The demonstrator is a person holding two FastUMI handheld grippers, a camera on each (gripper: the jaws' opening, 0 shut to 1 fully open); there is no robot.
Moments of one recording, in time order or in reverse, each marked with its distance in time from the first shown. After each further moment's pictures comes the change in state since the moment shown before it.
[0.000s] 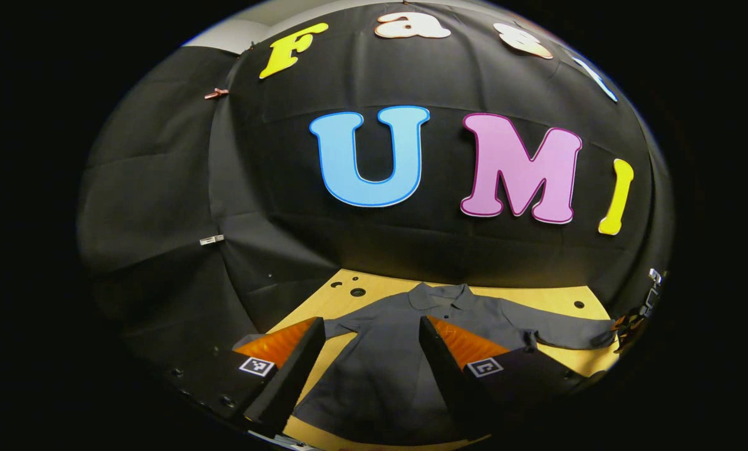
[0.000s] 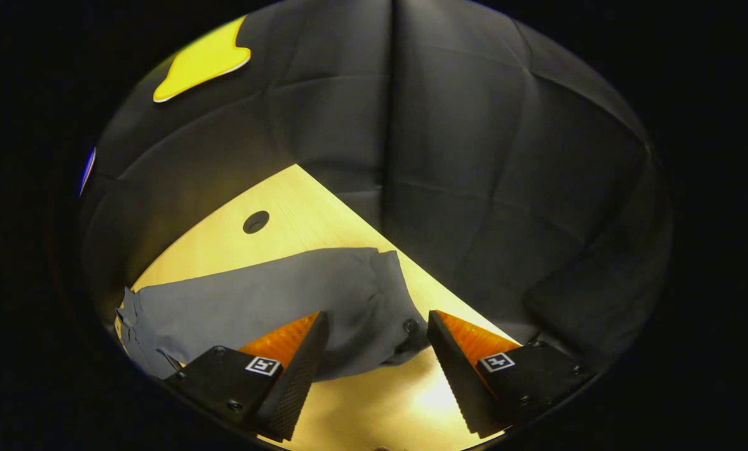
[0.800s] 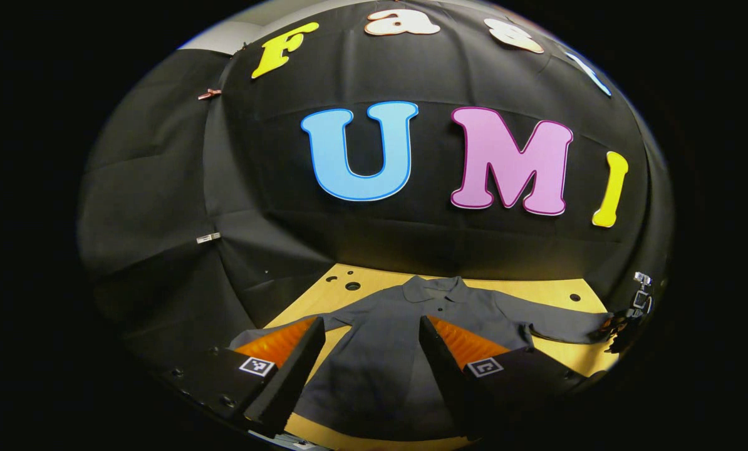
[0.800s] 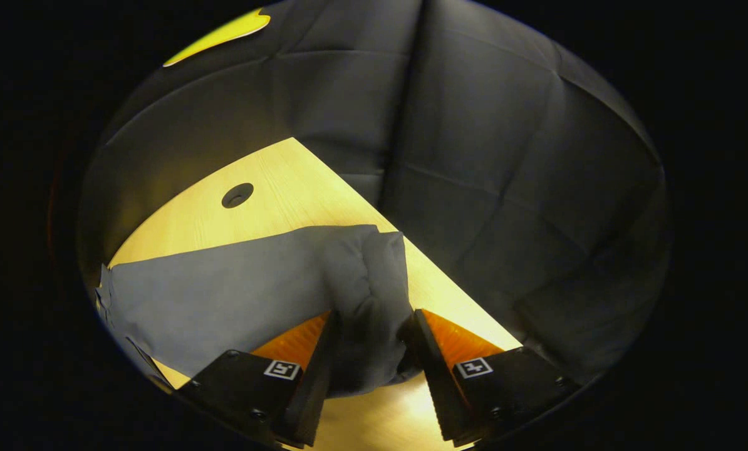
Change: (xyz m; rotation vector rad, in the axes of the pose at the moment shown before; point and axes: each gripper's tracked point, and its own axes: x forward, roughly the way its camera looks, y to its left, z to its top) left arm -0.009 -0.004 -0.006 0.008 0.013 0.005; right arm 0.038 0.004 -0.014 -0.093 0.022 -0.051
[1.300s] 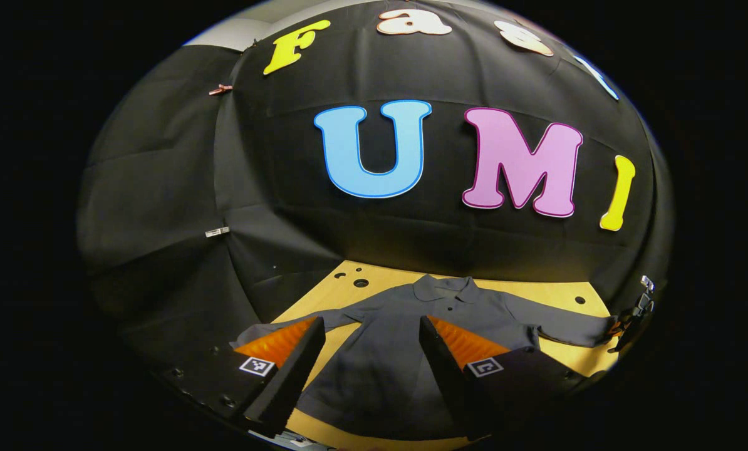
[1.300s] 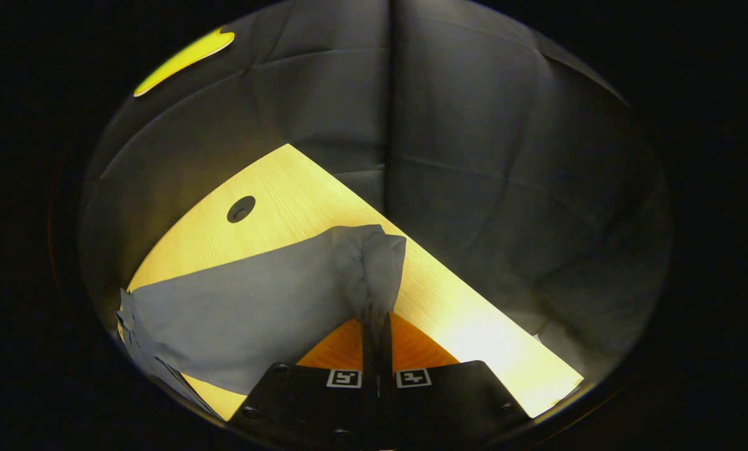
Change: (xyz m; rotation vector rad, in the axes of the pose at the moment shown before) left arm 0.001 0.011 -0.003 -0.025 0.003 0.018; right arm -0.010 0.005 0.009 0.113 0.034 0.071
